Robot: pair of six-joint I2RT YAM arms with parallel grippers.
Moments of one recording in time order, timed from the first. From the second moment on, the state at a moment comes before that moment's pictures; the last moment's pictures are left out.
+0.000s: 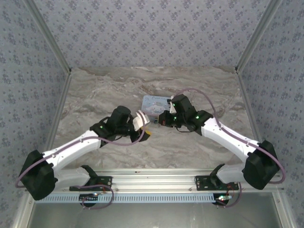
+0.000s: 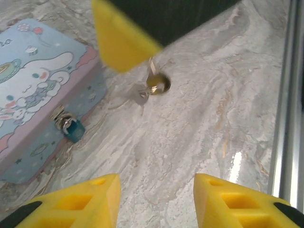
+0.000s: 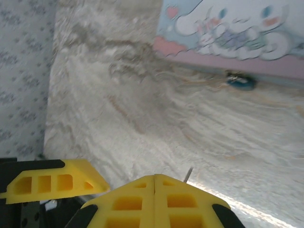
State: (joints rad) left arm -0.77 1.15 0.72 -0.21 0.37 0.20; right arm 0.70 1.30 0.99 -0.44 -0.23 0.80
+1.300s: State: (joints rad) left arm -0.94 1.18 0.60 0.34 0.18 0.38; right arm 0.88 1.15 0.99 -0.53 0.14 1.21
